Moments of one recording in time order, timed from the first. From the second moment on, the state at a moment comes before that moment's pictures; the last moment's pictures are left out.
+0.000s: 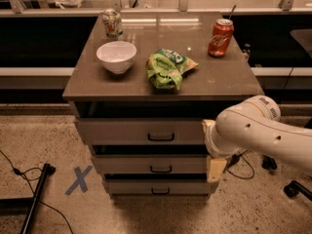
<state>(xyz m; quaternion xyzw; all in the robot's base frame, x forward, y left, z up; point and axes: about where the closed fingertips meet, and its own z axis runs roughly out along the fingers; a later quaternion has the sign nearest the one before) 0.505 -0.177 0.649 -0.69 0.70 -0.09 0.16</state>
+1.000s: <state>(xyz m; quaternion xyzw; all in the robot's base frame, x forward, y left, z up) 0.530 -0.210 0.689 -0.68 0.70 -0.11 0.19</state>
